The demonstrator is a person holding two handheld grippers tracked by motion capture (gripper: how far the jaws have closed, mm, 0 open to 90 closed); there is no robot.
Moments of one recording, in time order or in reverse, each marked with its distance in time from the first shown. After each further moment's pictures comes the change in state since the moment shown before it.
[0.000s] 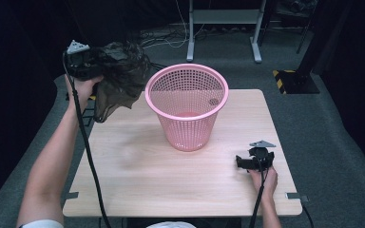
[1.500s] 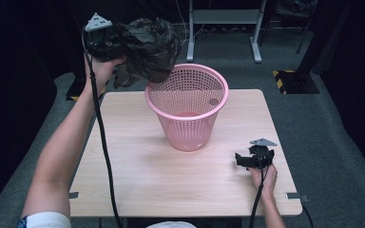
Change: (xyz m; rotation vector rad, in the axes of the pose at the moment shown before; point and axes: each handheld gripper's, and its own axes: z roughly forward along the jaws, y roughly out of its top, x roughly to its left) left arm -0.068 0.081 -0.012 -0.130 -0.143 0.107; right arm 0.001 0.005 -0.004 -0.035 0.009 0.008
